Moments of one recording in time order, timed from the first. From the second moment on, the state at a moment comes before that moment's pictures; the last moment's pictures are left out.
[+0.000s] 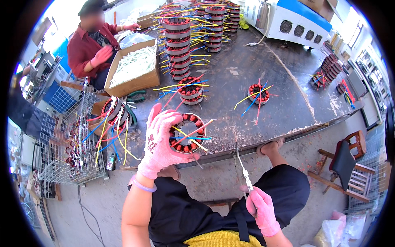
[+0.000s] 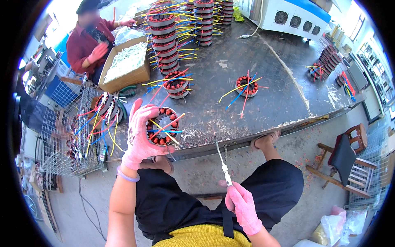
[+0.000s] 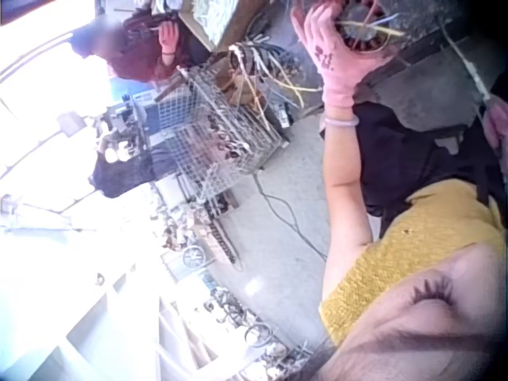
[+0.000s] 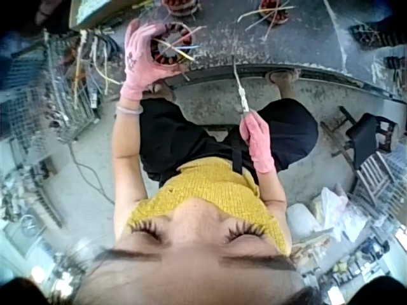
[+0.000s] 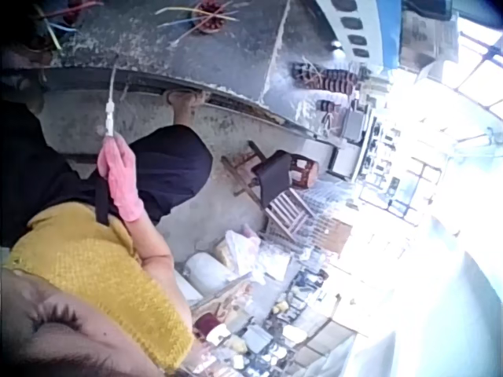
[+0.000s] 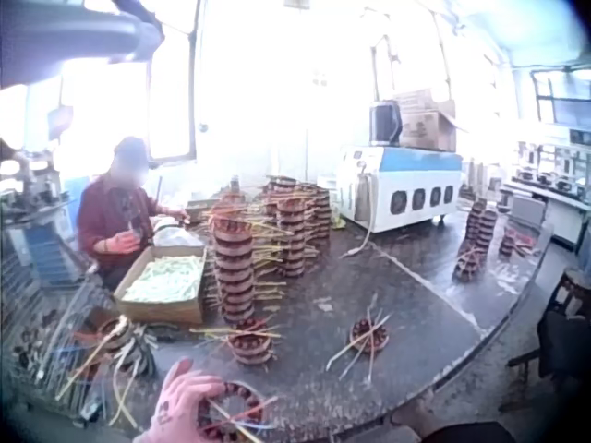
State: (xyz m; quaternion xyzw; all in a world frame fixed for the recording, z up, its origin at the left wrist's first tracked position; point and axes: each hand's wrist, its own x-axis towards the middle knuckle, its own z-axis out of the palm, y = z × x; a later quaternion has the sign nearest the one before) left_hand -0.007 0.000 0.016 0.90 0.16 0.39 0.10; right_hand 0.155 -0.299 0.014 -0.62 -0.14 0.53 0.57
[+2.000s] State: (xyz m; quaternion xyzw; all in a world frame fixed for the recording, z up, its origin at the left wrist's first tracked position) left_hand 0.103 0.068 0.051 0.94 0.27 0.22 -0.03; right_hand 0.232 -0.349 -0.009 -0.56 -0.10 0.47 0.68
